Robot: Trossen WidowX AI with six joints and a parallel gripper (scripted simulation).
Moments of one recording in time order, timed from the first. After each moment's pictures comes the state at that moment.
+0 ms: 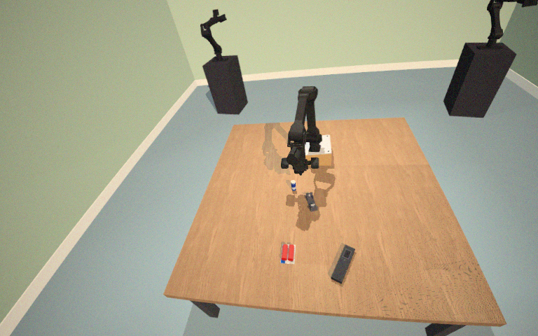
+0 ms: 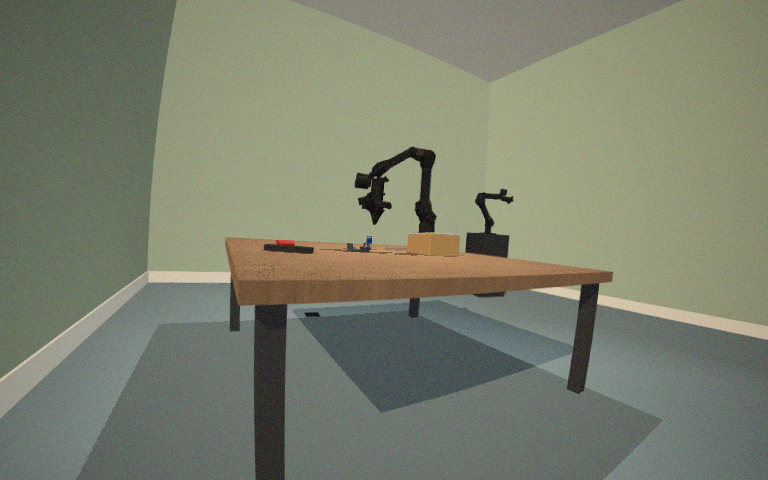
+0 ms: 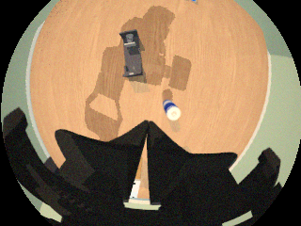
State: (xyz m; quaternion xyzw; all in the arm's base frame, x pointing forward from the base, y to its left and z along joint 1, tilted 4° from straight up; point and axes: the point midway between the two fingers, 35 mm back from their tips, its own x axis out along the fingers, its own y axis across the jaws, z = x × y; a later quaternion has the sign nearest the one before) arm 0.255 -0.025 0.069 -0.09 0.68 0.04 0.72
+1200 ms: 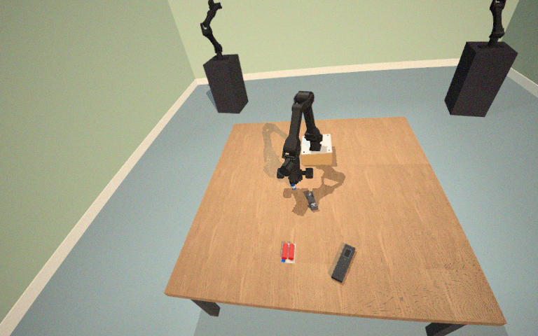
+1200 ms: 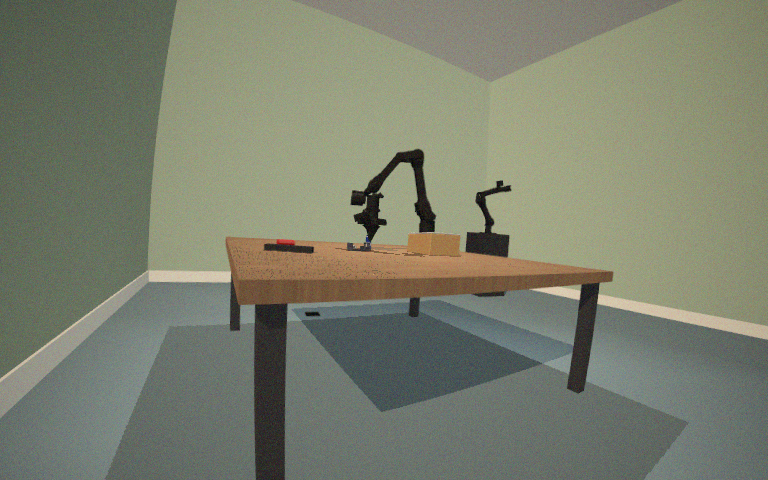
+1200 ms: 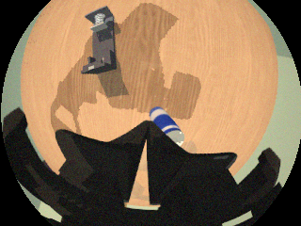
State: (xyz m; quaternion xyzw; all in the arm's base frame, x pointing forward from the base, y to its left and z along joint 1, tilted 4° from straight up) arm 0.264 -0.062 -0.005 -0.09 0.69 0.04 0.72
